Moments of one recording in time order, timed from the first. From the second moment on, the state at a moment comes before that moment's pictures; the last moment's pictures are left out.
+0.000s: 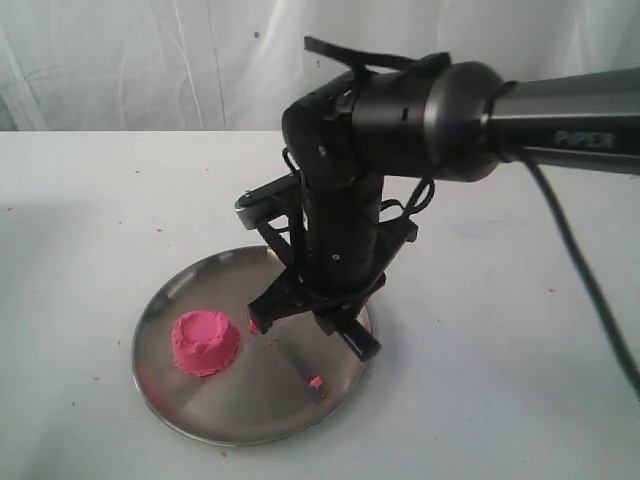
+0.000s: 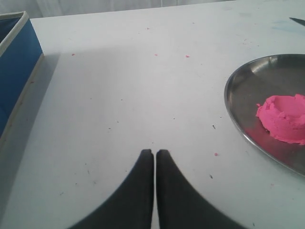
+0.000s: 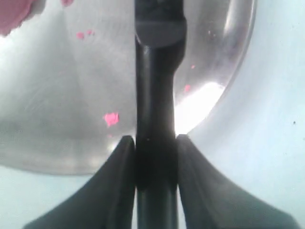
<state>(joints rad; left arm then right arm) 0.05 0.00 0.03 -0.10 0.38 0.13 0.77 1.91 -1.45 -0.09 1.06 0.17</state>
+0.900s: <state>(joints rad) 0.05 0.00 0.03 -0.10 0.38 0.13 0.39 1.77 -1.00 1.16 1.21 -0.95</state>
